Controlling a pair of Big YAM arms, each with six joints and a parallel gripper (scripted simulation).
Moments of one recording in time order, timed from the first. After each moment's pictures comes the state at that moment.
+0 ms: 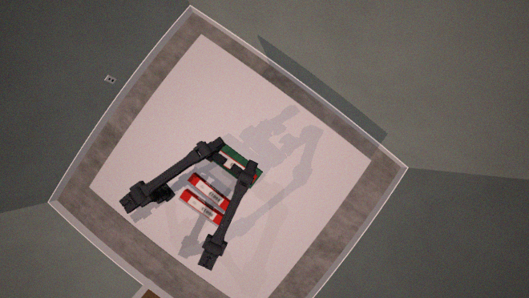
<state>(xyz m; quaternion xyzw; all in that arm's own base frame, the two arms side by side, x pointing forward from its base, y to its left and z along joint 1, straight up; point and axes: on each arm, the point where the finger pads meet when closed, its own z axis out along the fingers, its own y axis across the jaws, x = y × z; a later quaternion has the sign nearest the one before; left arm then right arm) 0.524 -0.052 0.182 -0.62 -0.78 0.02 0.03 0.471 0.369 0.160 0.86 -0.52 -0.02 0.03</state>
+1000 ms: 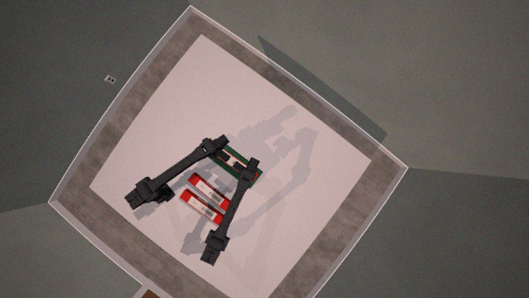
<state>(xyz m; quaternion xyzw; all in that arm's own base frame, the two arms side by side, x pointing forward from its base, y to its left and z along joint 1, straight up) 0.541 -0.049 0.157 -0.63 -0.78 0.03 0.05 0.480 0.374 0.118 0.85 -0.52 -0.02 0.04</state>
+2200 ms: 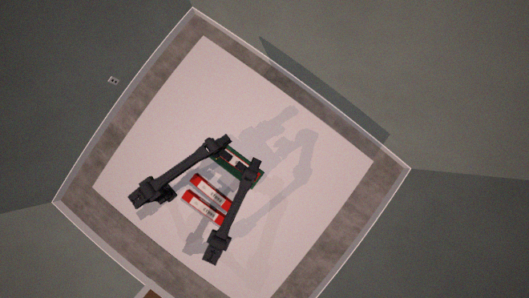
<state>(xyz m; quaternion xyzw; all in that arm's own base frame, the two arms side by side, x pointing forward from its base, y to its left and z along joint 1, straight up) 0.549 -0.048 0.150 -0.63 -0.78 0.03 0.04 0.486 0.377 0.109 0.85 -0.53 -0.02 0.04</state>
